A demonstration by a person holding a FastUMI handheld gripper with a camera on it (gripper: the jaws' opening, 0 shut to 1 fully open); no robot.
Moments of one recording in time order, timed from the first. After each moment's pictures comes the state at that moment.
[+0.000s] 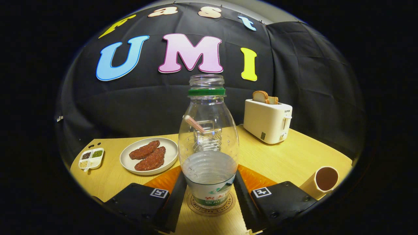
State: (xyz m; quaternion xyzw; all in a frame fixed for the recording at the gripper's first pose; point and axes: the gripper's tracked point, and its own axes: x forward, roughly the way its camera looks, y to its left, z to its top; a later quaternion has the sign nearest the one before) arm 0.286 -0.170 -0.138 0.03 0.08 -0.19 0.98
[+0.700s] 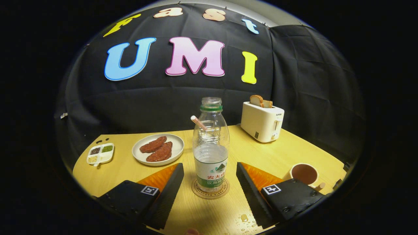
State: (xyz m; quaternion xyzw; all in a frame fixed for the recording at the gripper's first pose) arm 0.206 -0.134 -0.099 0.02 0.07 -0.18 0.98
